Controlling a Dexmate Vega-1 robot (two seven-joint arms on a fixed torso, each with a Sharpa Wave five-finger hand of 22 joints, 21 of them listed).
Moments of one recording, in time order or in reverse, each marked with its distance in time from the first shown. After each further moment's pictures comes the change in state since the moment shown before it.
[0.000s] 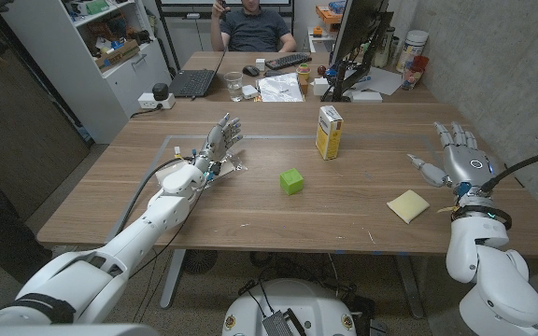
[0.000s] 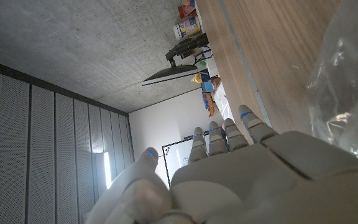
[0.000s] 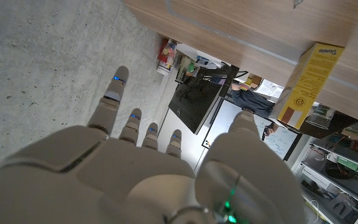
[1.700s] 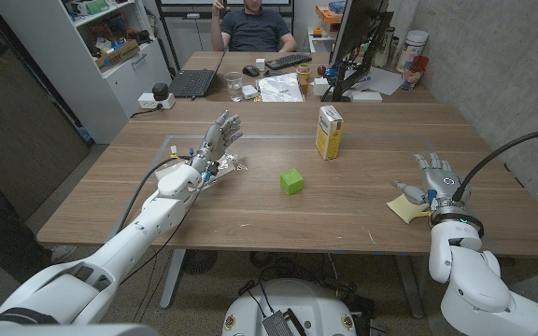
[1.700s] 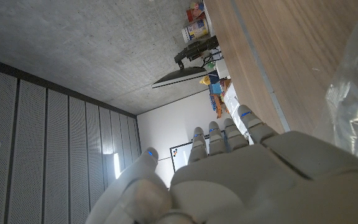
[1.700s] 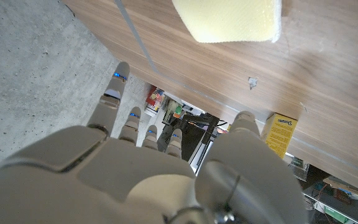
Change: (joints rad) left arm 0.065 0.051 -0.015 -0.131 -0.009 0.006 0.013; left_hand 0.000 0.000 0.000 0.000 0.000 0.000 0.000 -0.001 0.000 0.000 0.000 0.000 0.000 0.000 0.000 0.000 0.000 0.000 0.000 0.000 0.000; right arm 0.268 -0.173 -0.347 0.045 0.195 -0.242 0.054; right_hand -0.004 -0.004 -0.008 -0.008 0.004 0.008 0.000 0.008 0.005 -0.026 0.002 0.000 0.000 0.011 0.011 0.000 -0.005 0.057 0.004 0.004 -0.003
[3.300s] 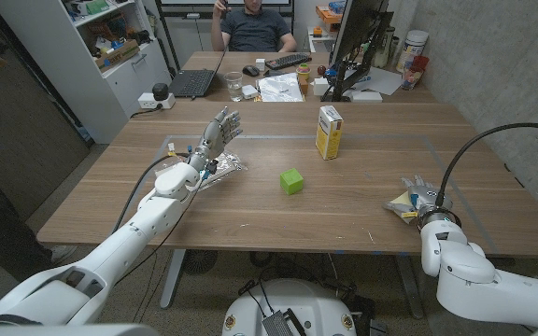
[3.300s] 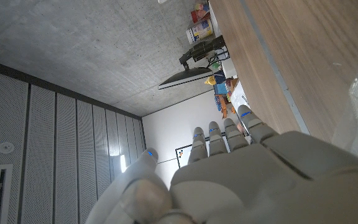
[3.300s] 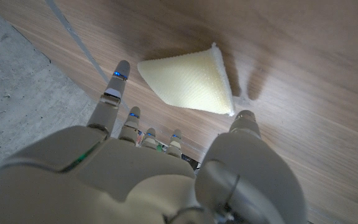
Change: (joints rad) left arm 0.029 0.034 -0.010 -0.083 0.004 0.008 0.016; left_hand 0.000 0.000 -0.007 0.002 0.000 0.000 0.000 0.000 0.000 0.000 0.000 0.000 0.000 0.000 0.000 0.000 0.000 0.000 0.000 0.000 0.000; right arm 0.318 -0.121 -0.313 0.015 0.330 -0.066 0.015; right_hand 0.005 -0.005 -0.007 -0.007 0.015 -0.008 0.000 0.000 0.000 -0.042 0.026 0.000 0.000 0.001 0.009 -0.005 0.003 0.021 0.003 -0.012 0.000
